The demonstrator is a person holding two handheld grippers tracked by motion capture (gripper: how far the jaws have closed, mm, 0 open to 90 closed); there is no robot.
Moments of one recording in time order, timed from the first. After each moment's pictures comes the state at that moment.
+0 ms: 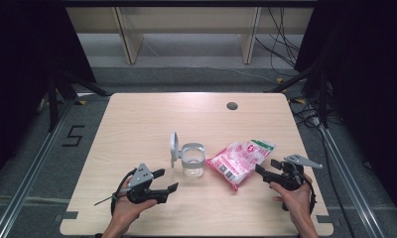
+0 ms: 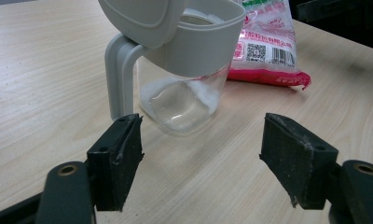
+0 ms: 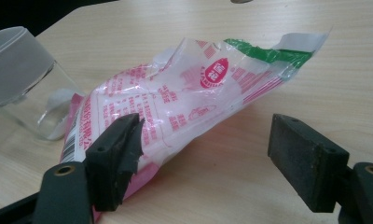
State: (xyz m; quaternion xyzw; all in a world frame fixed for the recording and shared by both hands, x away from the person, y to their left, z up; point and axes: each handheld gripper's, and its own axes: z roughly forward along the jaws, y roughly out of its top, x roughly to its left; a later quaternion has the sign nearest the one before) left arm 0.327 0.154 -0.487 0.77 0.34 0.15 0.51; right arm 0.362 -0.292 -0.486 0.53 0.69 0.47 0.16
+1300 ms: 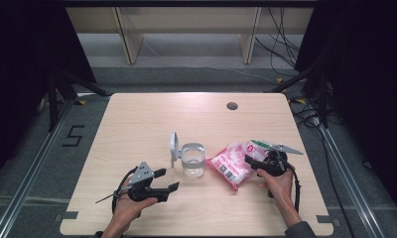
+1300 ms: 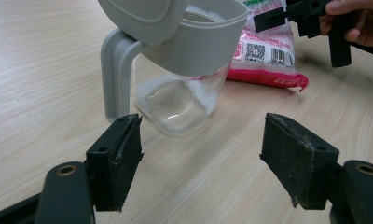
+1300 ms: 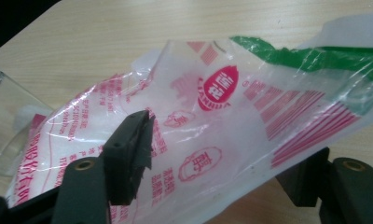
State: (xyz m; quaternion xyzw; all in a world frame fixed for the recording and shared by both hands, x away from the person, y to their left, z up) left arm 0.333 0.152 -0.489 0.77 0.35 0.13 0.52; right arm 0.411 -0.264 -0.509 0.56 0.67 0.46 0.13
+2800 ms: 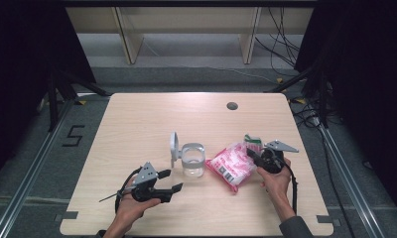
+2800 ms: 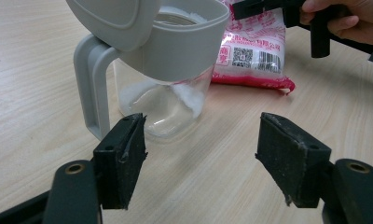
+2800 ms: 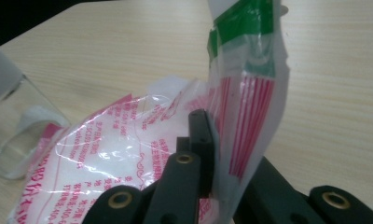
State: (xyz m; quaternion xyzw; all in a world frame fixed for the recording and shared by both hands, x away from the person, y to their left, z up) left arm 0.335 0.145 -0.488 0.78 0.31 0.12 0.52; right arm 0.414 -0.254 -0.496 0.49 0.71 0.48 0.18
